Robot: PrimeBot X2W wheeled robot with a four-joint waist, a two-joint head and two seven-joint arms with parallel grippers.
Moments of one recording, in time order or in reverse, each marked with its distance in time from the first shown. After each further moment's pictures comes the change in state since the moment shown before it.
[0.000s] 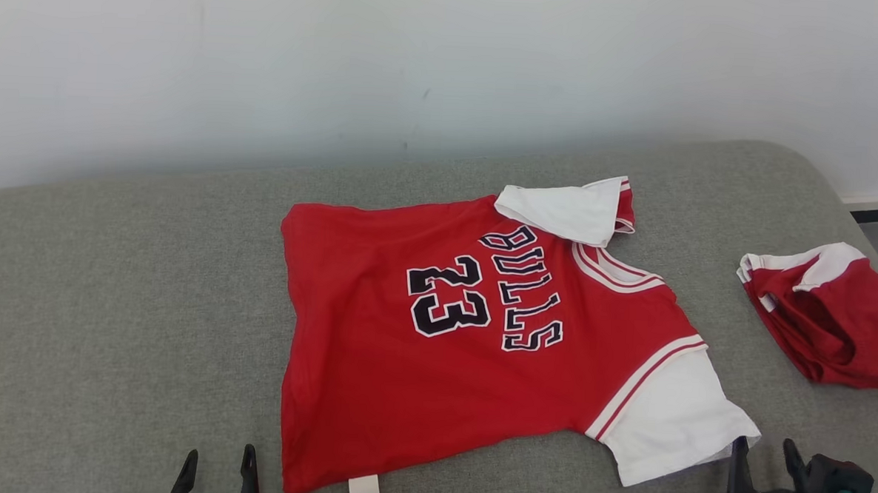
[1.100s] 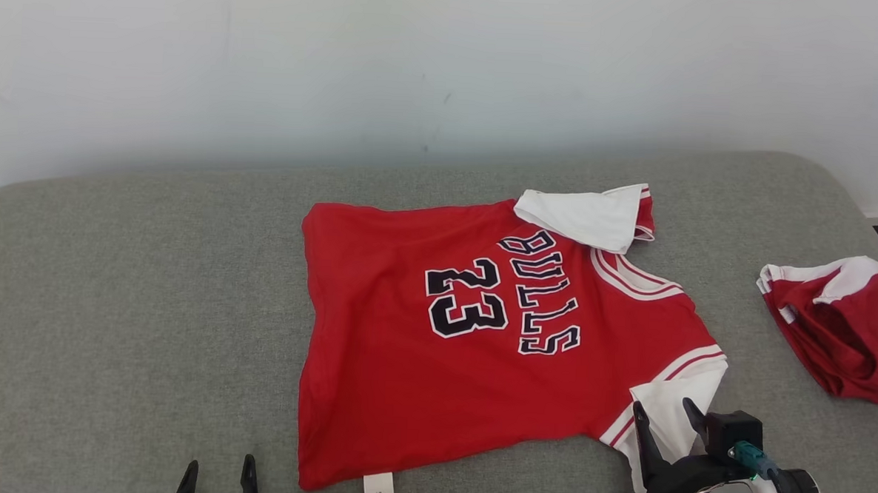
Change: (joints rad) left arm 0.015 0.000 -0.001 0.007 -0.008 0.000 0.000; right arm -0.084 -0.026 0.317 0.053 0.013 0.000 0.025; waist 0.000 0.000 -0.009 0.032
